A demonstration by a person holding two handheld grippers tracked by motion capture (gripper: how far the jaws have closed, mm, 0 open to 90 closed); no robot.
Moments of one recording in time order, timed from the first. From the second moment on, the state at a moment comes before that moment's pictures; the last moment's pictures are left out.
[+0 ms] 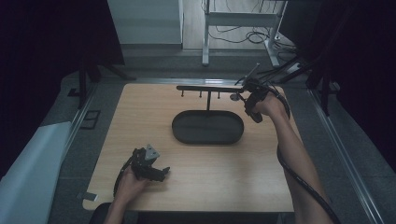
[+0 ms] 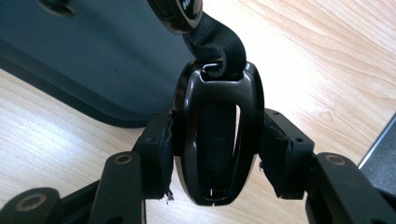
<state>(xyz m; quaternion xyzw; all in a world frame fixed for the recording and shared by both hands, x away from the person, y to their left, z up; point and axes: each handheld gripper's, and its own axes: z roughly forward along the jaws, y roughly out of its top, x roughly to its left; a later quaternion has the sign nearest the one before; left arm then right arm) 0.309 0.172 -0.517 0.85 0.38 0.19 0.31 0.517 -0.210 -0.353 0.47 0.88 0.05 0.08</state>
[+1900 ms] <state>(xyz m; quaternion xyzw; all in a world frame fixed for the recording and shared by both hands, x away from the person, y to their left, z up) 0.310 0.172 -0.516 0.85 0.38 0.18 0.33 0.501 -0.188 -0.372 0.41 0.89 0.11 0.14</state>
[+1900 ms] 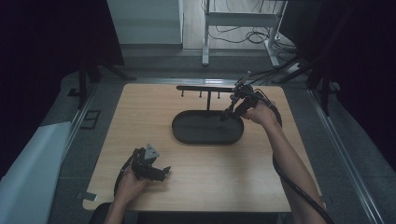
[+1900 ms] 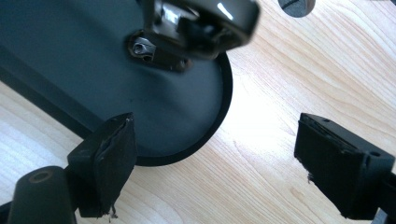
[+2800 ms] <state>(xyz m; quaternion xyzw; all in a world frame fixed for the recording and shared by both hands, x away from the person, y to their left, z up) 0.310 0.171 -0.516 0.85 0.38 0.19 0.32 0.470 -0.188 -0.365 0.37 0.91 0.15 0.13</state>
